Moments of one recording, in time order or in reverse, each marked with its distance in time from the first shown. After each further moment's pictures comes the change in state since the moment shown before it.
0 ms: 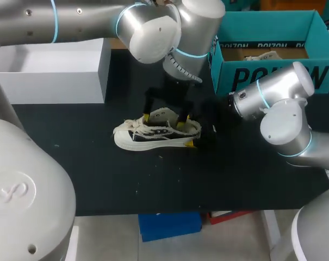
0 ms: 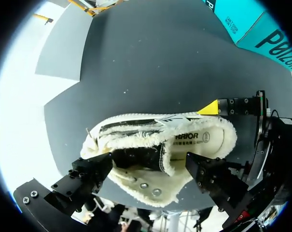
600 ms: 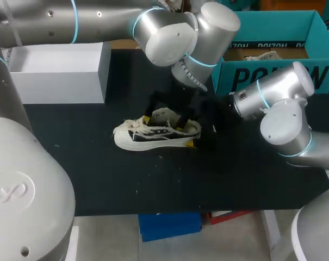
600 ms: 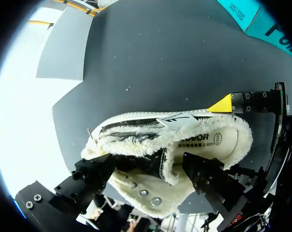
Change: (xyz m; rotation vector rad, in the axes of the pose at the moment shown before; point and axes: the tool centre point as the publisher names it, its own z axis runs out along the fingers) left arm -0.001 0.000 0.015 -0.030 -0.124 0.022; right arm 0.000 0.000 0.000 0.000 0.000 0.000
